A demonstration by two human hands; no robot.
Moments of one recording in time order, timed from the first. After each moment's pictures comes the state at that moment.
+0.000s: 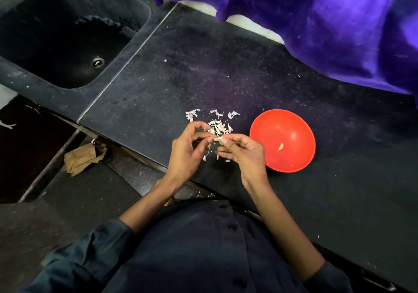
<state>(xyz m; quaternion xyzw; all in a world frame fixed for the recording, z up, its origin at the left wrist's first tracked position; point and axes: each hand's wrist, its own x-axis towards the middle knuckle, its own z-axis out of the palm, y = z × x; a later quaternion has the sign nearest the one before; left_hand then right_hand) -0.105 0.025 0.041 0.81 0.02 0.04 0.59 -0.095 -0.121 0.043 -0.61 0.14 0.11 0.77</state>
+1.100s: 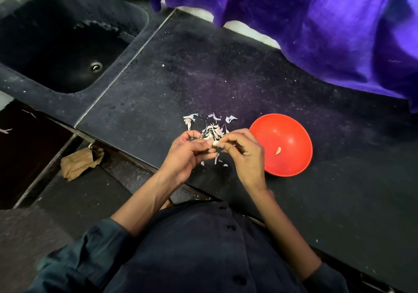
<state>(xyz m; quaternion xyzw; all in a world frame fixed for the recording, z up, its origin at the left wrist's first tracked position) -0.087 0.025 0.060 0.45 0.24 -0.17 0.84 -0.088 -0.130 0.042 -0.79 -0.10 -0.07 0.61</state>
